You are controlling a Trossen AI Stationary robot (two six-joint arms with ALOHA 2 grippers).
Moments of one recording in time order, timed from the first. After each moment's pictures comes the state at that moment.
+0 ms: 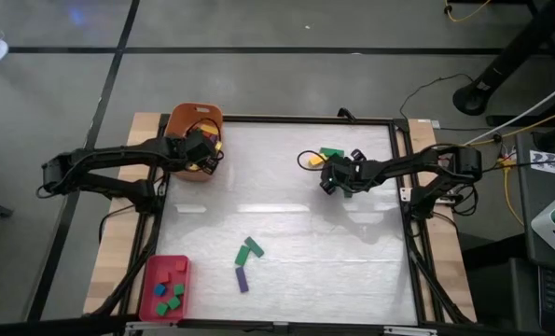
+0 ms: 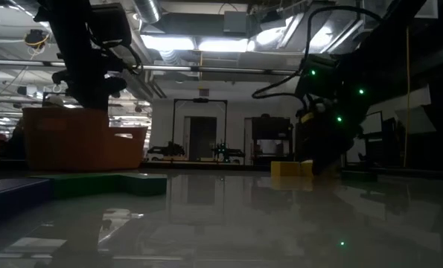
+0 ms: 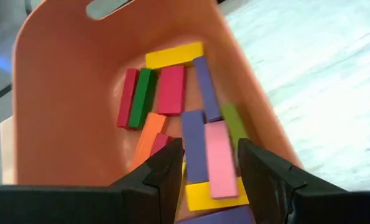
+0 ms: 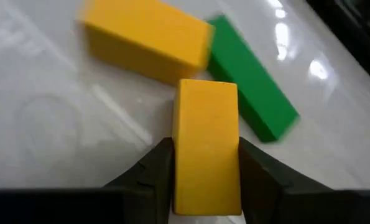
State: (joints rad) left arm 0.36 1.07 0.74 -0.86 -0.64 -0.55; right arm -0.20 1.58 0.66 -0.24 0.56 0.42
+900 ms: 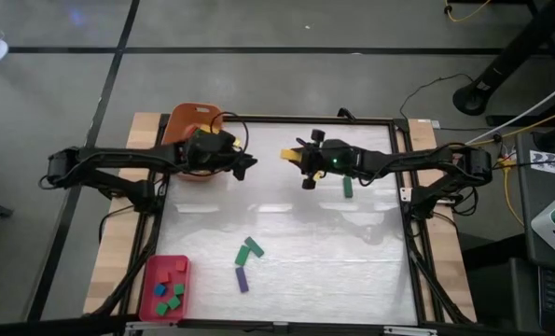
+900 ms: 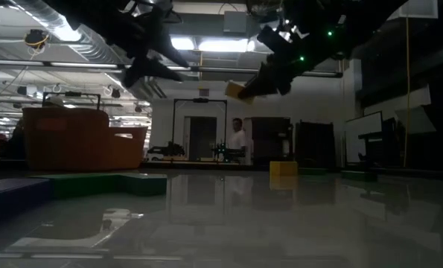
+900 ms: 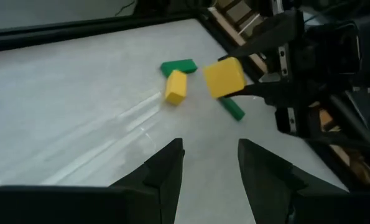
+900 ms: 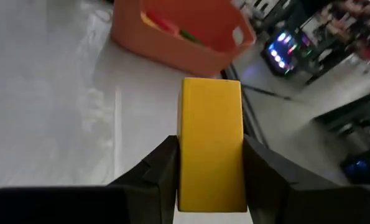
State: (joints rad) left arm 0.23 1.14 0.74 -0.06 -0.13 -0.68; right arm -0.20 1.50 0.86 0.23 0.19 -0.45
